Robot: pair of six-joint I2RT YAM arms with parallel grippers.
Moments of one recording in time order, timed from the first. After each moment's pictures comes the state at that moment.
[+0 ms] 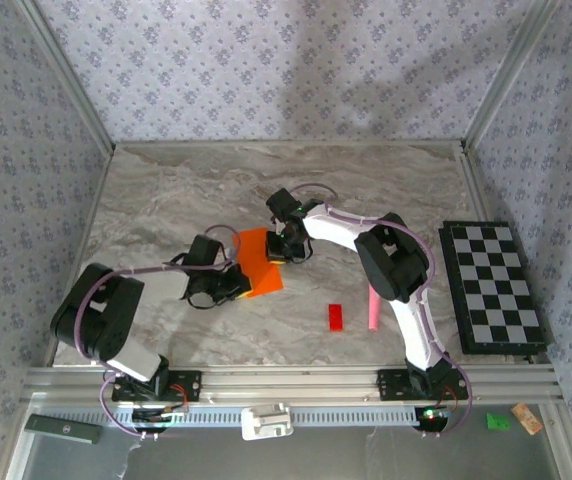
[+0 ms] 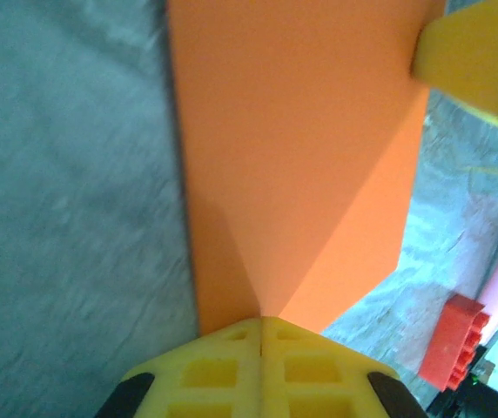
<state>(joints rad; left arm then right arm) -0.44 1.51 0.54 -0.07 0.54 -0.82 0.70 2.19 1.56 -0.66 -0.31 0.65</state>
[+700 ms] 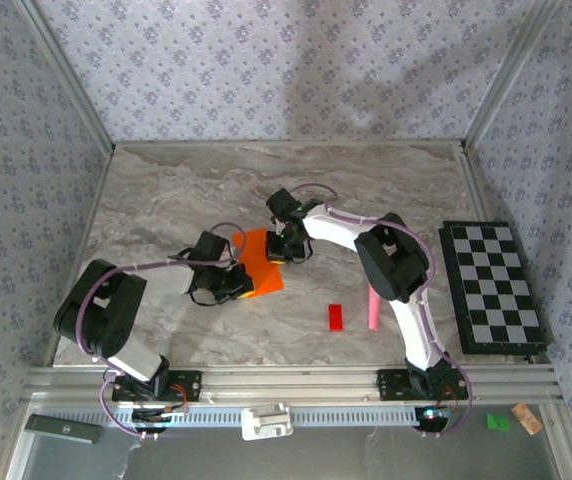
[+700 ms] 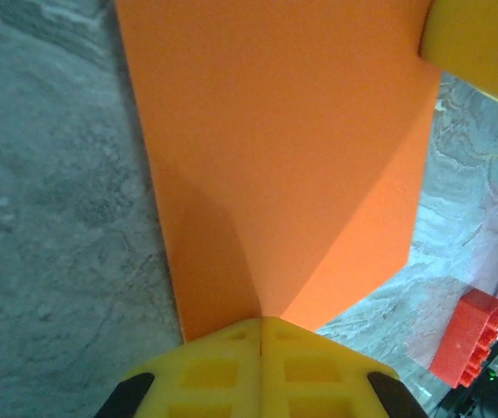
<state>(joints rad) -0.48 1.55 0.61 -0.15 0.51 -0.80 0.70 2.19 1.56 -0.66 -0.31 0.65</state>
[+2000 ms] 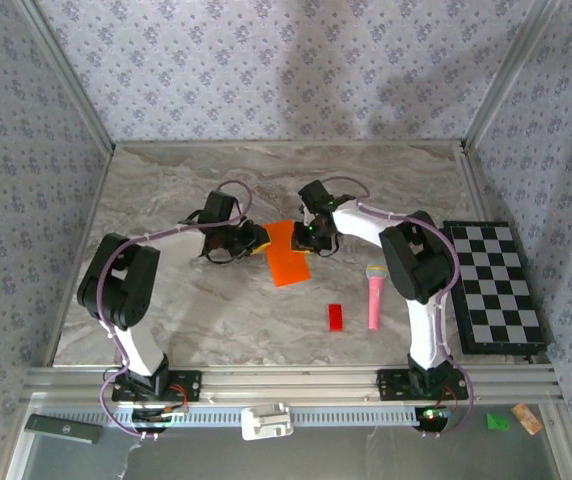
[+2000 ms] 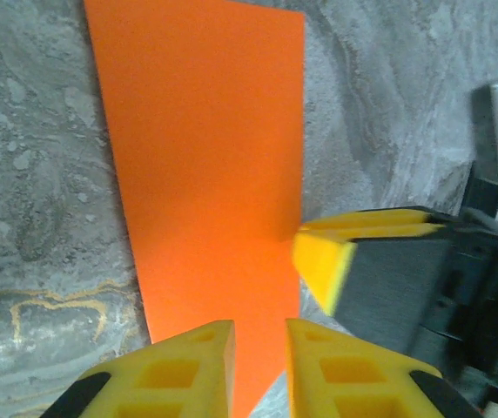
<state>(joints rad) -0.43 1.76 0.97 -0.10 0.55 -0.89 0.55 2.02 1.39 -0.56 -0.30 0.54</state>
